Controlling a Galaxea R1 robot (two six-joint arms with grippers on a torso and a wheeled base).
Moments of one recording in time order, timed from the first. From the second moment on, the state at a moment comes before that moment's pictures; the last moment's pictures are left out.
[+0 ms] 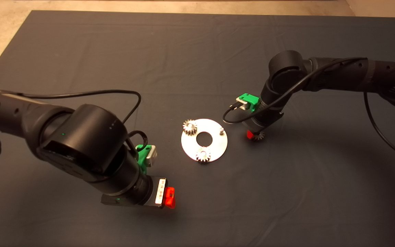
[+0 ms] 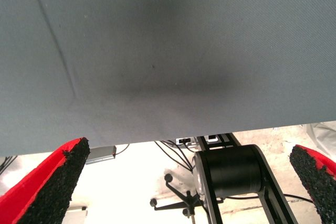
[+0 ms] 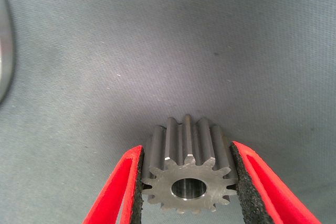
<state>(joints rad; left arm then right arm) -0.35 2.48 -0.55 0.22 1.53 -1.86 0.31 2.64 -1.29 -0.25 -1.53 0.82</state>
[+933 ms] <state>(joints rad) -0.33 2.48 -0.48 0.22 1.53 -1.93 0.39 2.69 -1.31 -0.25 -1.53 0.85</state>
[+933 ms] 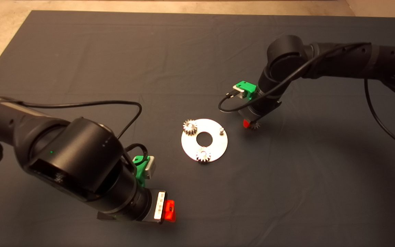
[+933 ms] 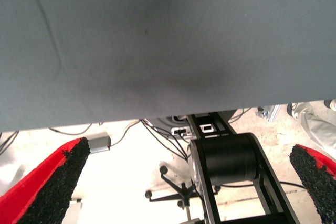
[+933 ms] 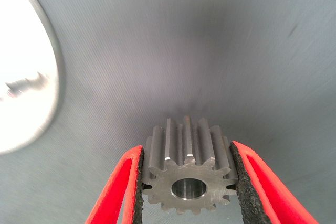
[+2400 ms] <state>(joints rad) -0.29 2.48 -0.47 0.23 1.53 -1.94 0.44 2.88 -1.44 -0.11 -1.53 0.88</state>
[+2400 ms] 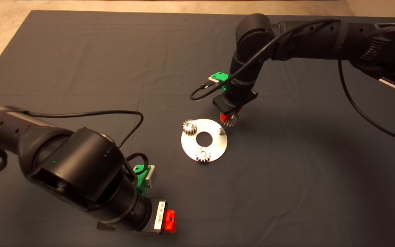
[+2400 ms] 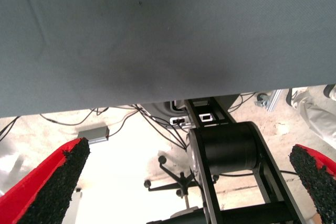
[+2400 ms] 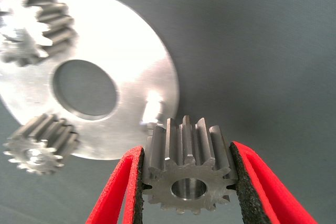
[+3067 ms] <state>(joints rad) -0.28 2.48 -0.47 0.23 1.53 -1.94 0.44 2.91 -1.44 -0.10 -1.53 0.88</state>
